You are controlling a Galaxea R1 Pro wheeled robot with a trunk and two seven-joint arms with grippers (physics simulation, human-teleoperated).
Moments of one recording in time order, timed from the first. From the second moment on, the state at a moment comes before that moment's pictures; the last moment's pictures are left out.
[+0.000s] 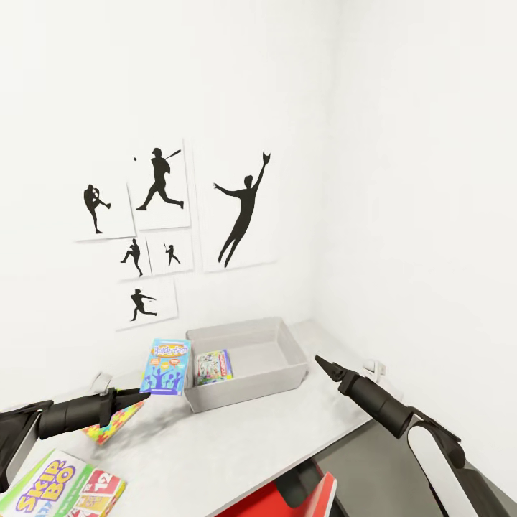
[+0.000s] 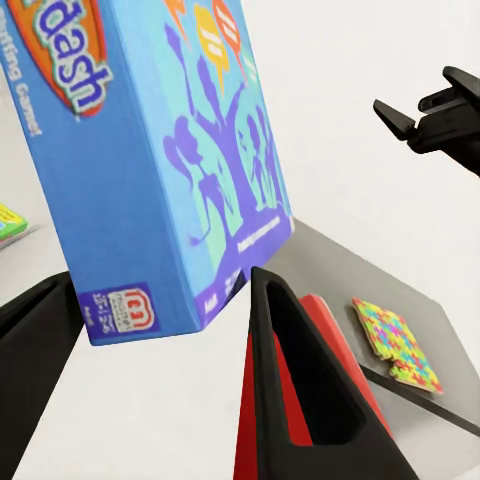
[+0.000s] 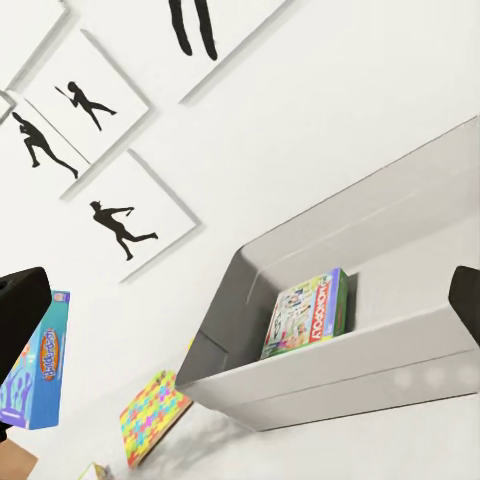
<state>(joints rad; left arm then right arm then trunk) -0.45 0.41 0.18 -0.90 0.18 0.45 -1.47 -0.21 -0.18 0.03 -1.48 -0.83 0.46 0.41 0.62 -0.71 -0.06</state>
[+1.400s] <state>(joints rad) -0.45 0.41 0.18 -0.90 0.18 0.45 -1.47 -0.21 -0.18 0.03 -1.48 -0.83 0.46 0.41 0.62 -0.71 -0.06</state>
